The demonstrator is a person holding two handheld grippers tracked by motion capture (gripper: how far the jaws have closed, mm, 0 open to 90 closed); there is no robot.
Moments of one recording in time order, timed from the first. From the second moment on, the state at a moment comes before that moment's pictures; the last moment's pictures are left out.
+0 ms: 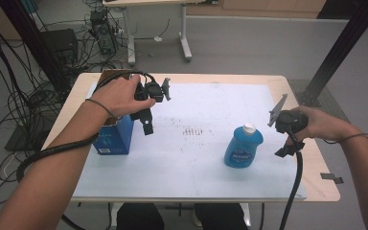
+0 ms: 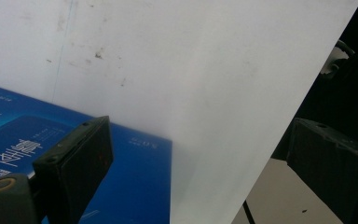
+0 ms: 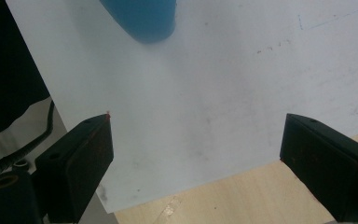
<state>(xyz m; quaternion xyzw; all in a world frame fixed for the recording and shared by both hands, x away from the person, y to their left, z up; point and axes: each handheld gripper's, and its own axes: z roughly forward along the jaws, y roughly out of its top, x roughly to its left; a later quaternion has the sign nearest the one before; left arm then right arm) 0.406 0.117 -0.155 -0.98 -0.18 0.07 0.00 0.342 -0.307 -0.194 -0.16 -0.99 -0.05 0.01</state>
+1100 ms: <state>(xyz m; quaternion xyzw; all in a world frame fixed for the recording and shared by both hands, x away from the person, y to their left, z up) 0.406 0.116 -0.162 -0.98 -0.19 0.08 0.01 0.329 -0.363 -0.215 -0.18 -0.97 -0.13 0.02</state>
